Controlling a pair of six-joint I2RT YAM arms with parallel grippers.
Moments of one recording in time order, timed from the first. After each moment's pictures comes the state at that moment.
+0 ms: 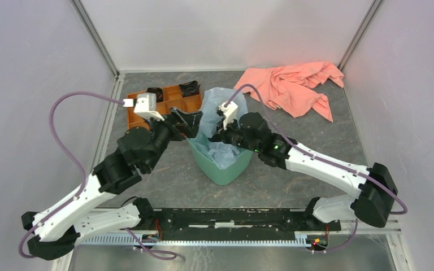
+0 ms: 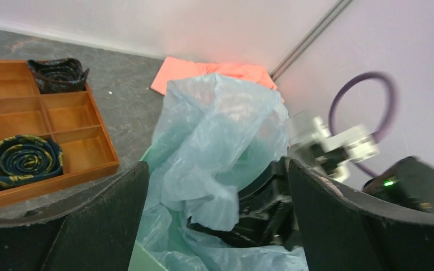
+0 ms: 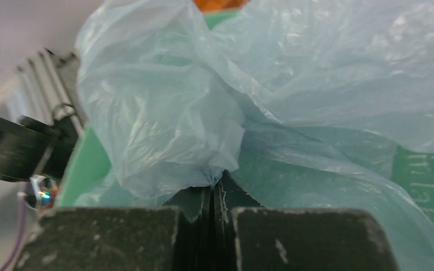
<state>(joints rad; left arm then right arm) -0.97 0.82 1.07 -0.30 -0.58 -0.54 0.92 1.31 1.01 0.02 -0.12 0.22</state>
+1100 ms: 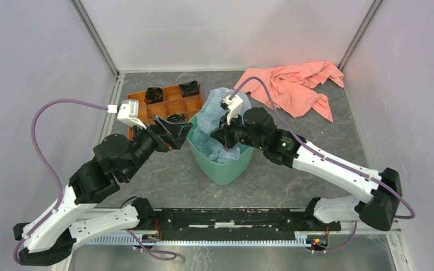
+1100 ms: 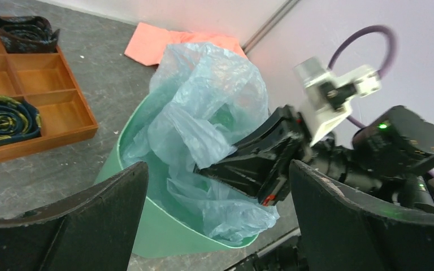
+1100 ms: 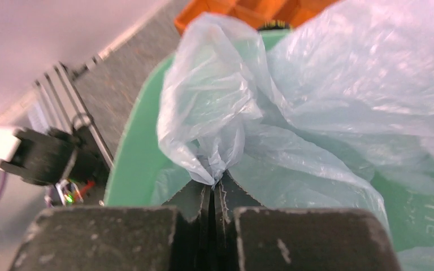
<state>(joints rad) -0.97 0.66 1.12 -0.54 -0.49 -0.68 0.95 1.32 1.13 -0.19 -0.06 0.24</state>
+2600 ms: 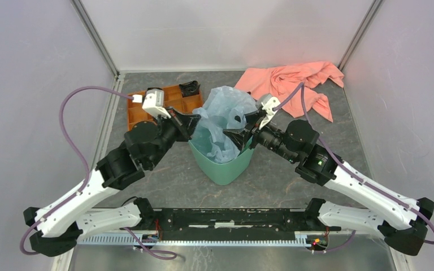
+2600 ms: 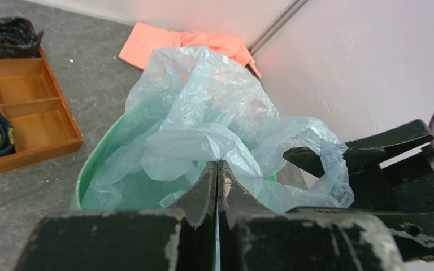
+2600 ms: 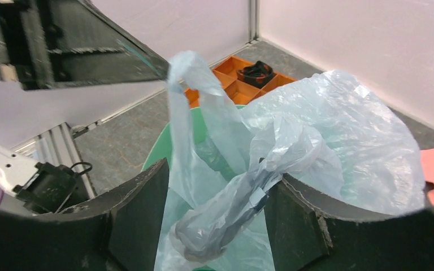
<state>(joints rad) -0.97 0.87 1.12 -0.37 -0.49 -0.67 0.95 0.96 0.98 0.00 0.01 0.12</state>
